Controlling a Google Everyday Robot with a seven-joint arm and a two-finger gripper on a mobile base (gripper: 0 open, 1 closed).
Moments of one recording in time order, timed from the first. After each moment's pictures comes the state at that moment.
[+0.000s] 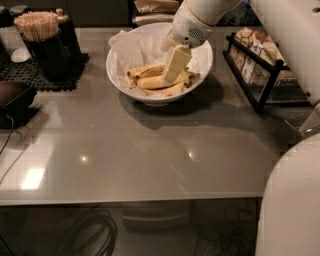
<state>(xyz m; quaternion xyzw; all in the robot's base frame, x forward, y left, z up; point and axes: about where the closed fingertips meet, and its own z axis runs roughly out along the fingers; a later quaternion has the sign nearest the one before) 0.652 -0.018 0.929 -0.70 0.67 0.11 0.24</state>
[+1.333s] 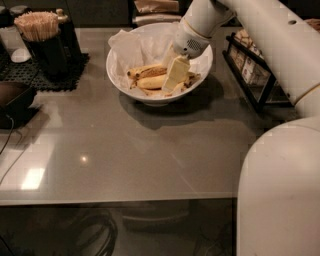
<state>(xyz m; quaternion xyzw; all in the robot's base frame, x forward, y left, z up) 0.667 -0.025 0.885 -0.68 0.69 0.13 0.19</state>
